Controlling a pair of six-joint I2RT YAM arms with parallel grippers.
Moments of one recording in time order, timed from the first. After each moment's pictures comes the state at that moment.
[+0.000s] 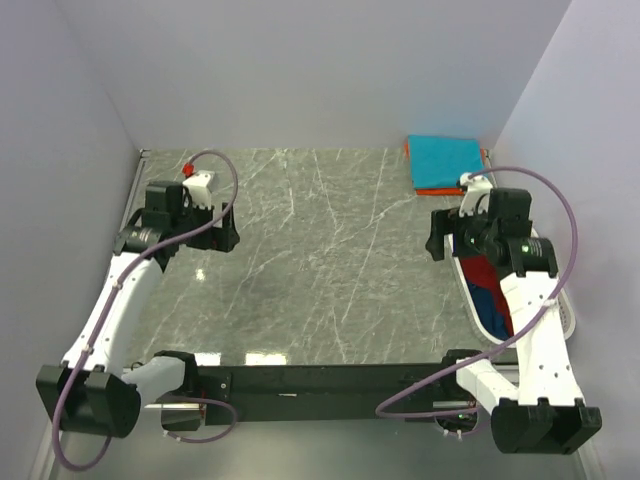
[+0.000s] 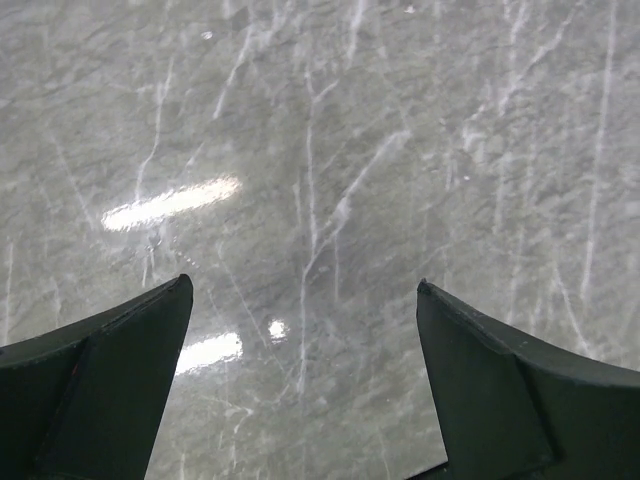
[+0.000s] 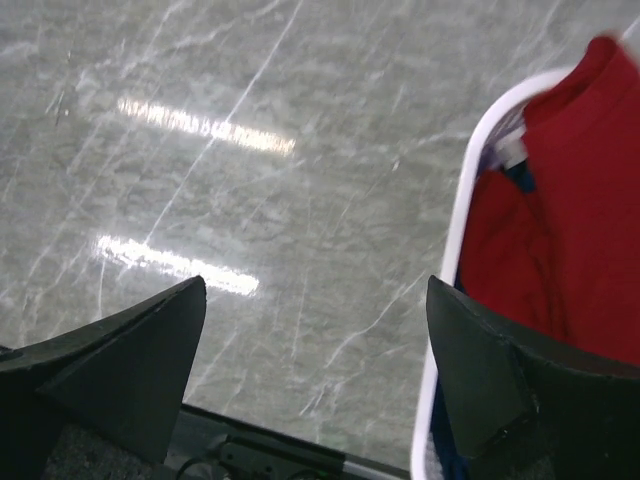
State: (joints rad) left arm -0.12 1.09 1.04 -0.68 0.24 -0.02; right arm -0.04 0.97 1.12 -0.93 -0.27 -0.13
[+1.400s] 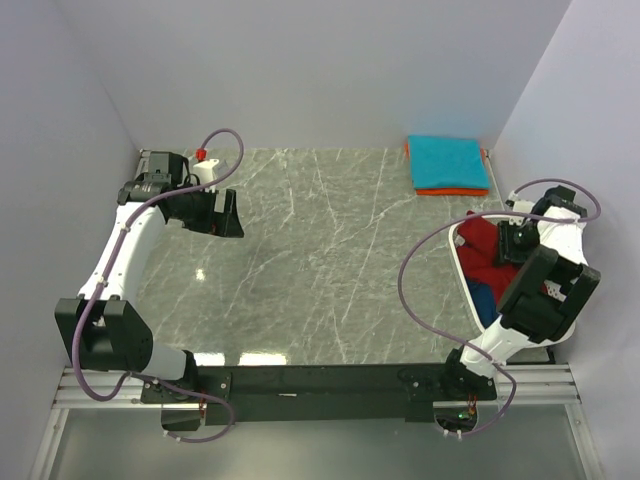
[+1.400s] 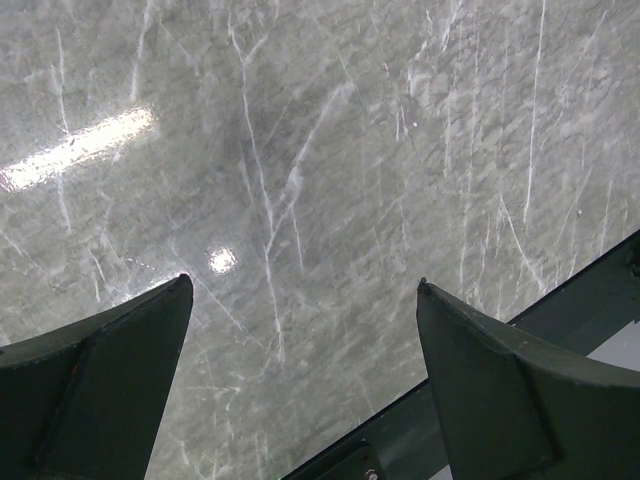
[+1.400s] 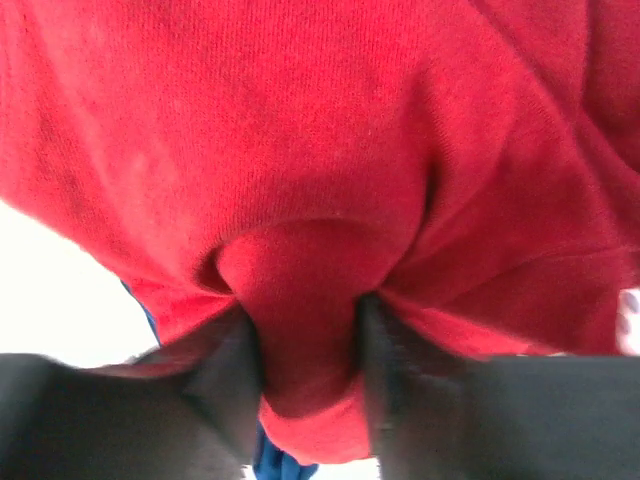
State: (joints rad) left arm -0.03 1.42 1.34 -0.93 0.51 0.14; right arm -0.58 1.66 1.28 -0.97 -0.21 -0.50
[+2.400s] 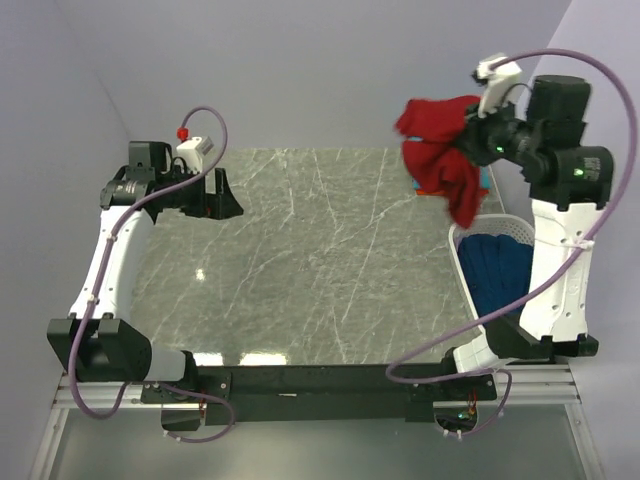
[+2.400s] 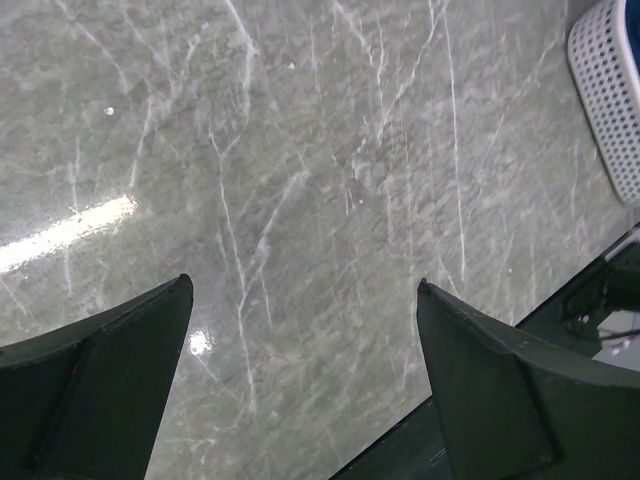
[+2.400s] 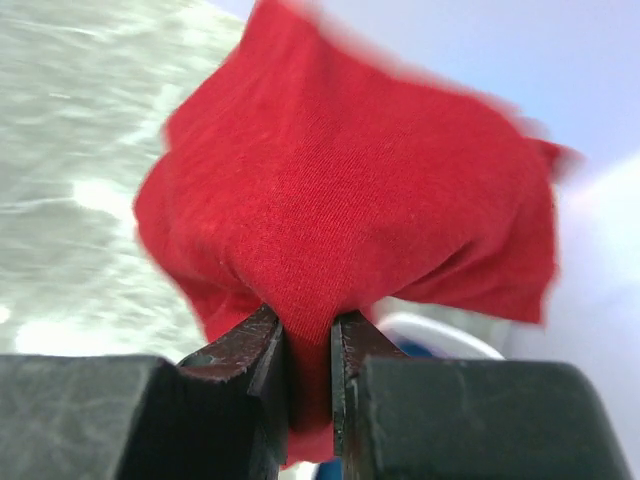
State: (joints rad) left arm 0.00 1.36 1.41 -0.85 0.61 0.04; right arm 0.00 1.49 2.30 -1.26 -0.31 -0.33
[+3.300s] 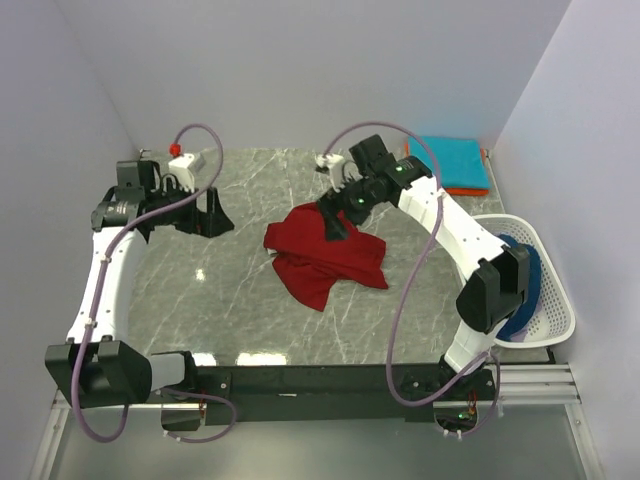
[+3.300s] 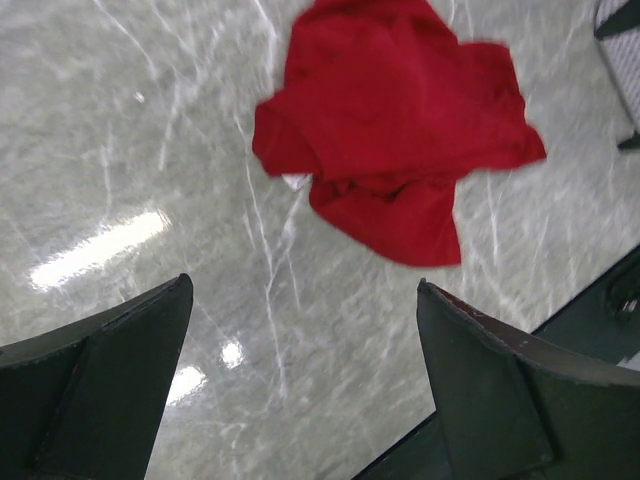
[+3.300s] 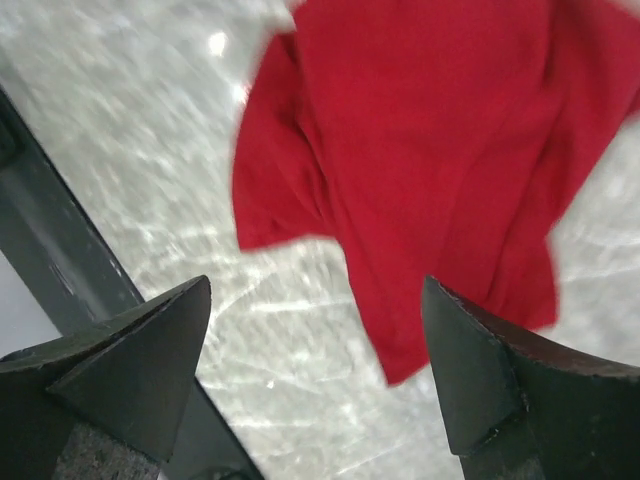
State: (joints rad) left arm 0.08 1.24 1.29 -0.83 0.64 0.12; right arm 0.56 1.73 1.76 -0.98 -0.42 -0.24
